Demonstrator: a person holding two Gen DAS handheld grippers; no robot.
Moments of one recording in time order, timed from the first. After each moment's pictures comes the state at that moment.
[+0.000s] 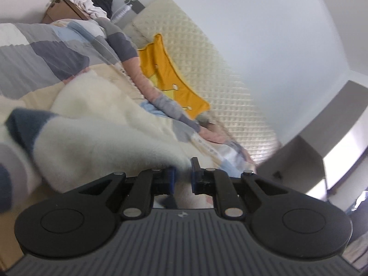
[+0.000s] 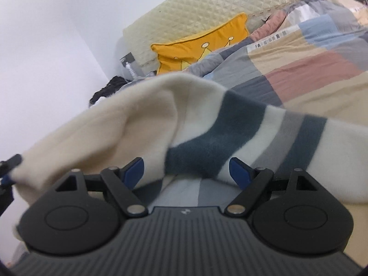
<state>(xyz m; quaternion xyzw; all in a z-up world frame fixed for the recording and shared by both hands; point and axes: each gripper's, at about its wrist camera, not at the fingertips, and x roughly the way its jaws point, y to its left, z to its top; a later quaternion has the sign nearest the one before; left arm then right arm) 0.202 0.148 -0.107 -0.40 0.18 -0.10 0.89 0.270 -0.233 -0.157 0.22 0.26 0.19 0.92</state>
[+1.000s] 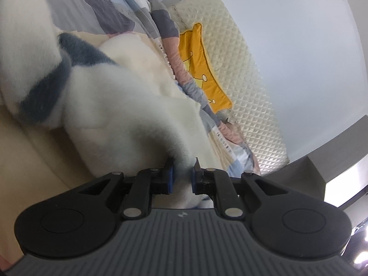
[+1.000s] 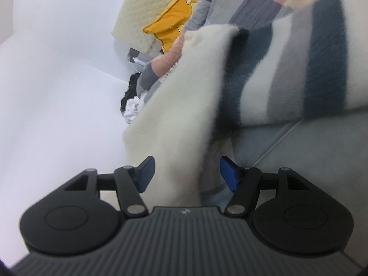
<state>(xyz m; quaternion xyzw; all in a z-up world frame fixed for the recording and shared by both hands) 0.181 0.147 -0.191 -0.49 0.21 -0.05 0.85 0.318 -0.229 -0.222 0.44 0.35 0.25 0.79</state>
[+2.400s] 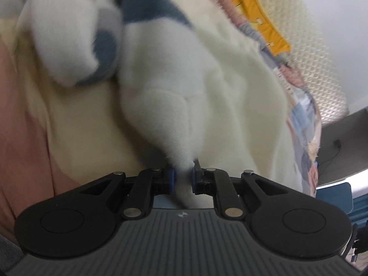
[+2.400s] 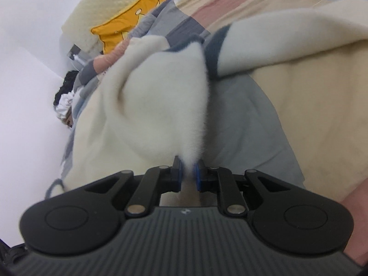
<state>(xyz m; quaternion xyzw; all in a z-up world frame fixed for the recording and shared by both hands) 0.135 0.118 -0.214 -0.41 0.41 0.02 0.81 0.200 -0.256 -0.192 0.32 0.40 0.07 0.86</state>
